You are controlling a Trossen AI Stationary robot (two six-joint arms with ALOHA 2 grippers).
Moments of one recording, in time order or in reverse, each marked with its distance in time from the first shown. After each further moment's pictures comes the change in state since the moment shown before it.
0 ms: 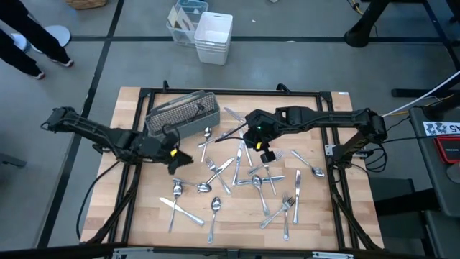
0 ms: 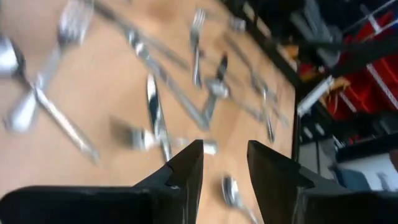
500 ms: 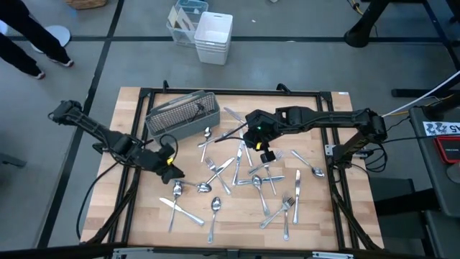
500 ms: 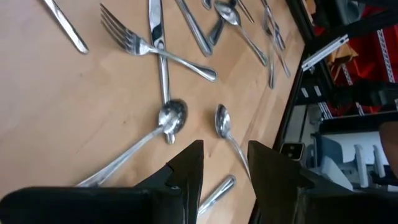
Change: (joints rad) left arm -0.183 0.001 0.000 -0.129 0.021 -0.285; right arm 0.000 0.000 0.000 0.000 0.006 0.000
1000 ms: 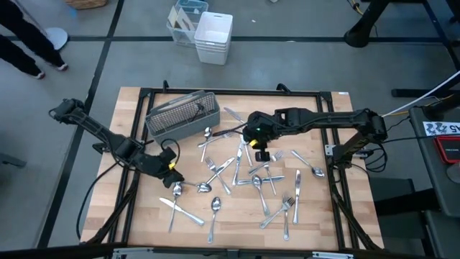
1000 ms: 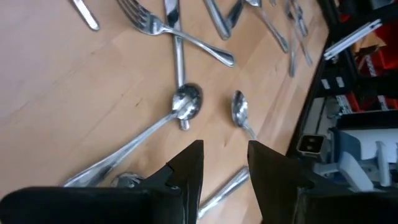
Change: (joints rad) left arm -0.040 0.079 0.000 -0.012 -0.019 -0.049; right arm -0.010 -0.001 -0.054 0.037 0.068 0.316
